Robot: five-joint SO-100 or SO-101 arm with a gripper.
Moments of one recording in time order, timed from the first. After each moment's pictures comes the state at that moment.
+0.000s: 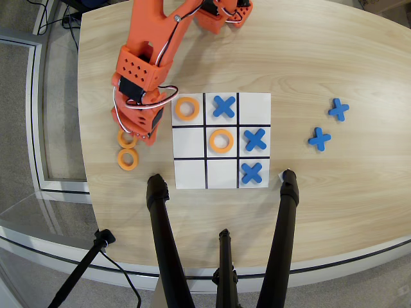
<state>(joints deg) 35.0 87.9 119.6 21.4 -95.9</state>
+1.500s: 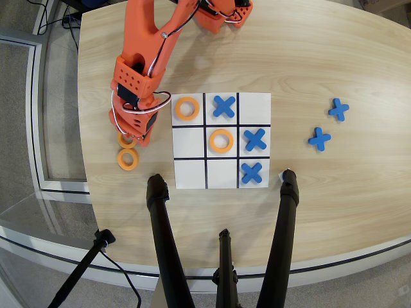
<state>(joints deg) 36.5 78.9 116.3 14.5 -96.1</state>
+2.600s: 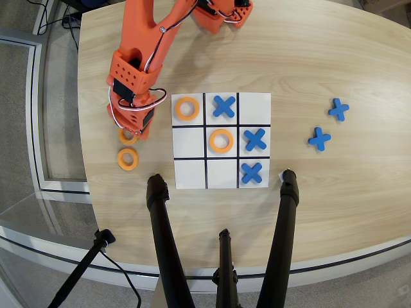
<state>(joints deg) 38.1 81.4 117.1 20.6 -96.1</state>
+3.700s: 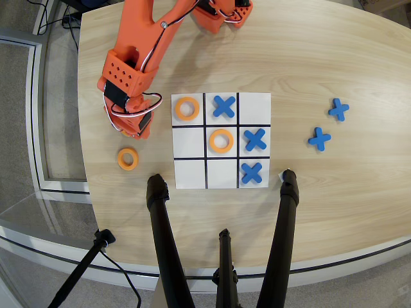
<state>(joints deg) 37.3 84.2 110.5 35.5 -92.9</state>
